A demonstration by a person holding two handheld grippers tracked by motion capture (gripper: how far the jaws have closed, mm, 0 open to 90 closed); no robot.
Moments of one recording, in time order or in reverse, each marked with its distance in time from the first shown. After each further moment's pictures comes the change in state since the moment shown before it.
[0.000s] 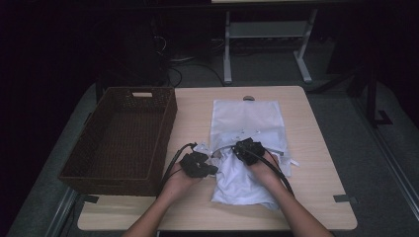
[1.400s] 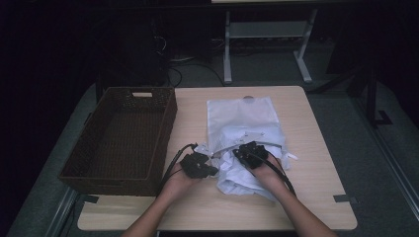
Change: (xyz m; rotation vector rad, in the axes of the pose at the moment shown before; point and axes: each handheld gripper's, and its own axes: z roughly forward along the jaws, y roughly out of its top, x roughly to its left) left arm 0.000 -0.001 0.004 0.023 -0.011 0.015; right arm -0.001 -0.012 -0.010 -0.017 0.042 0.009
